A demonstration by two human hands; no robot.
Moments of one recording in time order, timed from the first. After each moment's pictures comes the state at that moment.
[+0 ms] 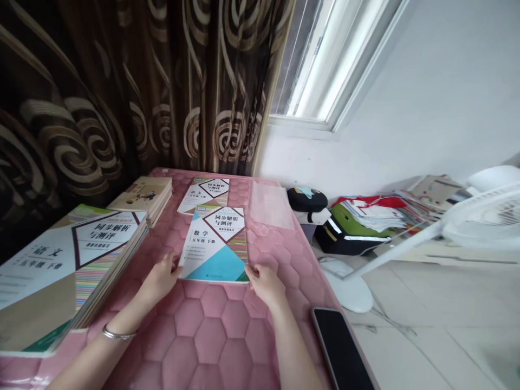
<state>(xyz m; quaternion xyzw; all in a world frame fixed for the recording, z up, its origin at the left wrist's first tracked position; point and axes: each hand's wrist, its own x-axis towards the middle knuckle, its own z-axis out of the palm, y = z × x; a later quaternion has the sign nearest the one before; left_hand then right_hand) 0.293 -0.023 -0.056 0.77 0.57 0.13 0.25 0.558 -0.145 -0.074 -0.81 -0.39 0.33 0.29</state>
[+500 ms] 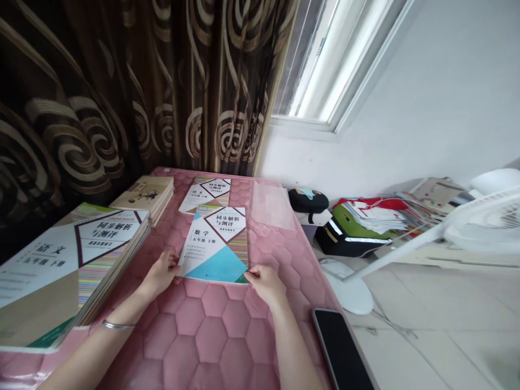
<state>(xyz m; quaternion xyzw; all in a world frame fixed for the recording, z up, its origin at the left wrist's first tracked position) 0.287 -0.014 -0.071 0.63 0.54 0.23 0.51 0.561 -0.147 -0.078 -0.78 -0.42 0.32 0.32</state>
